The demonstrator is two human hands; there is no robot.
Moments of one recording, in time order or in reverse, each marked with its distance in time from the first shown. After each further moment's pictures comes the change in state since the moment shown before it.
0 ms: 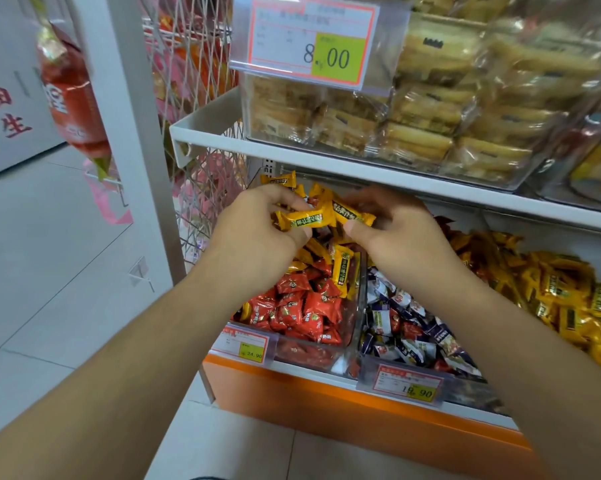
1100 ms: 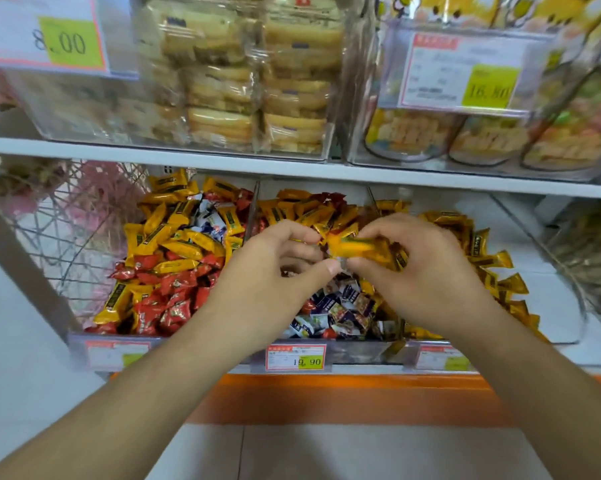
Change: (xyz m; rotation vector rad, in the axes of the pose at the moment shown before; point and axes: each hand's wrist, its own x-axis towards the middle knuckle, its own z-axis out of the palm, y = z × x) left_hand -0.055 0.069 0.115 -0.153 -0.369 0.074; right_hand -0.092 0.081 -0.118 -0.340 0.164 -0.169
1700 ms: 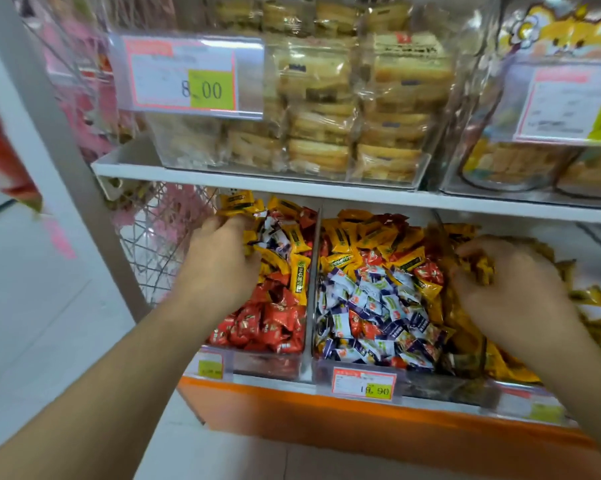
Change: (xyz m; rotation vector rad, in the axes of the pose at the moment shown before) left_hand 0.026 -0.064 -0.110 0.733 0.361 -0.152; right_hand 0.017 0.011 0.010 -0.255 0.092 0.319
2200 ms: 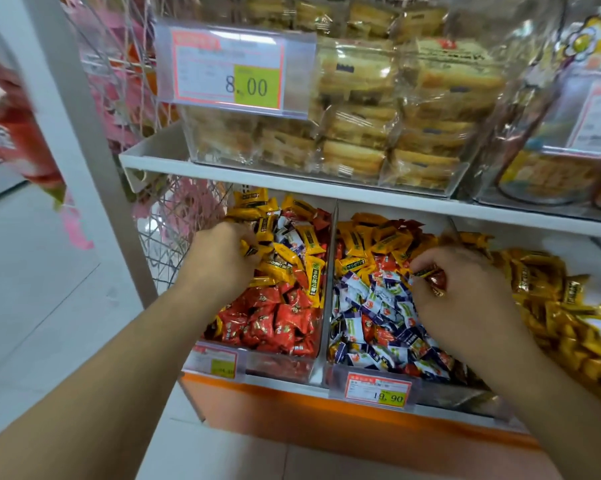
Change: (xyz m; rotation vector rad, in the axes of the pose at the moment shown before) left_hand 0.016 -0.030 0.004 -0.035 -0.026 -0.082; right_hand -0.009 -0.042 0.036 0.111 -0.059 -0.175
